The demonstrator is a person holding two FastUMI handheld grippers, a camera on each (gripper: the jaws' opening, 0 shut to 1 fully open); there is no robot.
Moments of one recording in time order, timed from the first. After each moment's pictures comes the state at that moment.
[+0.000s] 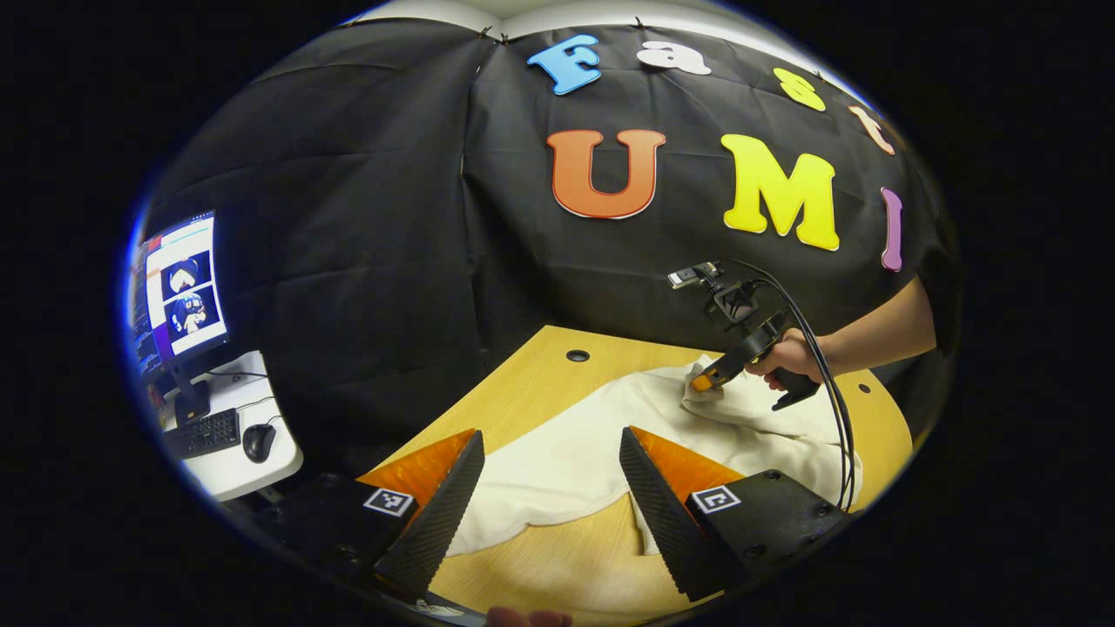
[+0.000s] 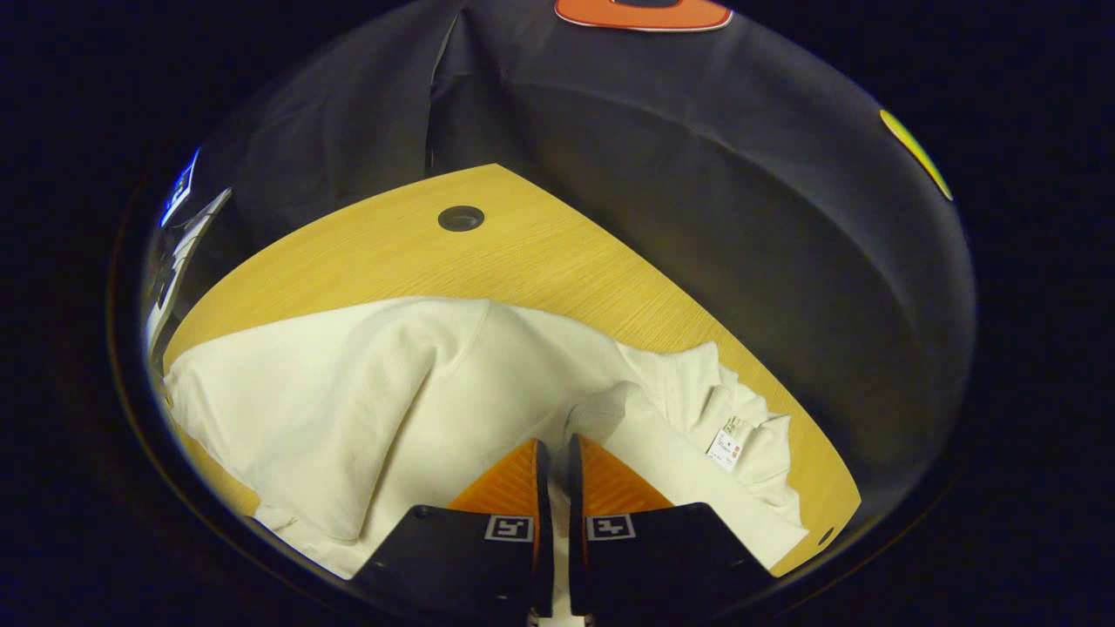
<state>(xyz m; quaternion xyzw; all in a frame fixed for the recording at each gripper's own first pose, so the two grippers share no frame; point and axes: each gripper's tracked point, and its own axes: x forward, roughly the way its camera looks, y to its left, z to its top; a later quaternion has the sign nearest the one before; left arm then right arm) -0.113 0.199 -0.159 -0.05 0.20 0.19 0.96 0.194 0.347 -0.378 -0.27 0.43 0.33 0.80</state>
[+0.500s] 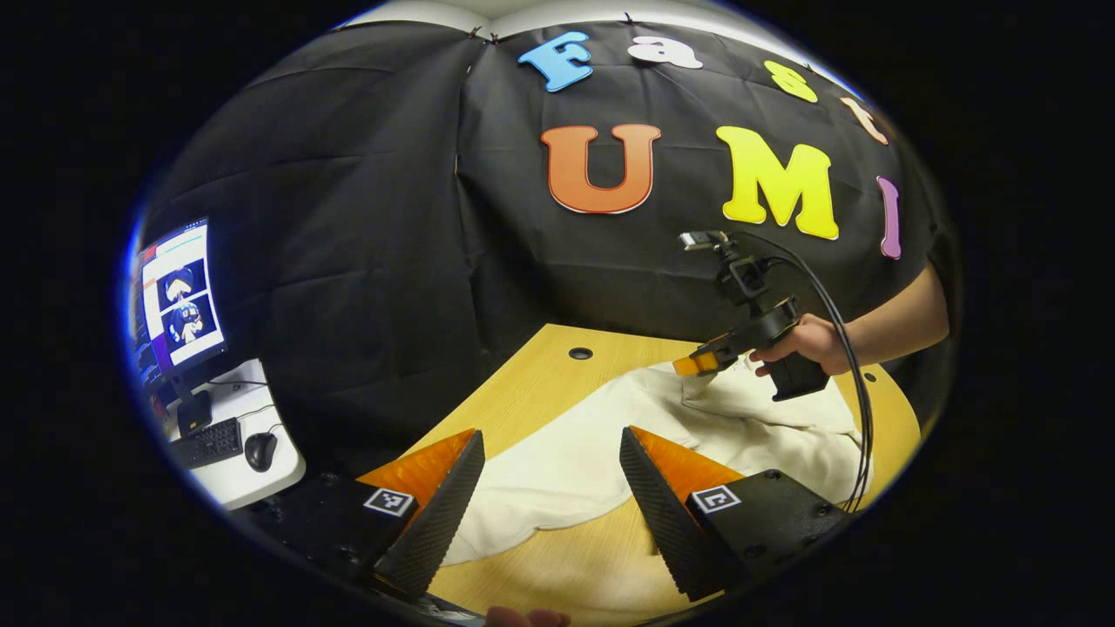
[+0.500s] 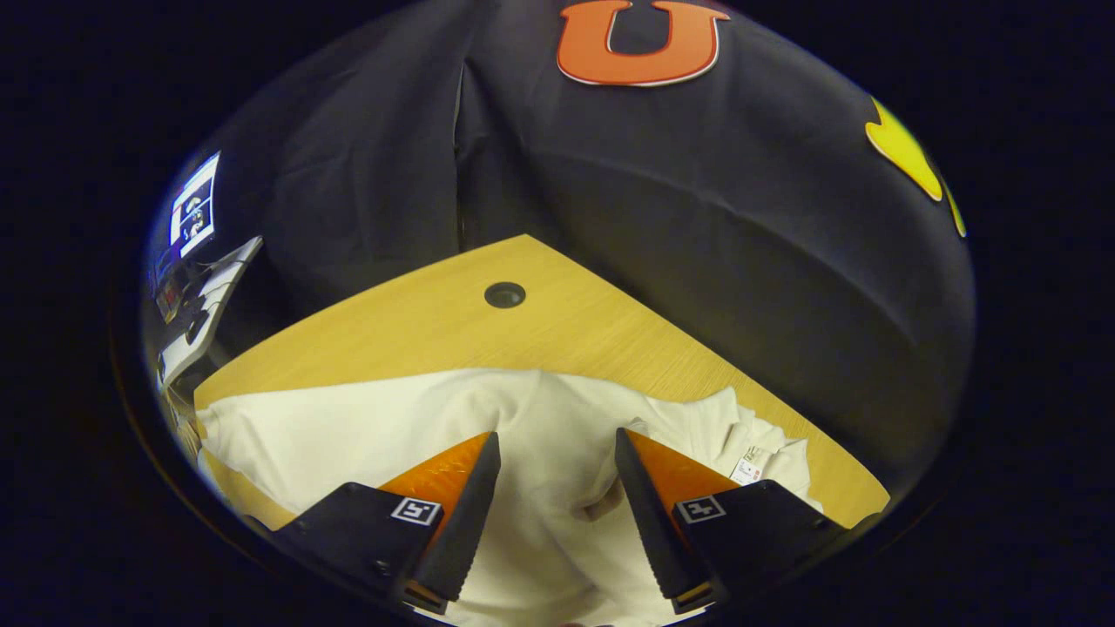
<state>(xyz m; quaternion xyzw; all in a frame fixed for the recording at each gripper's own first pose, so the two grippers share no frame) -0.104 0.207 -0.162 -0.03 0.20 0.19 0.96 0.173 0.384 -0.302 -0.17 0.36 0.39 0.83</state>
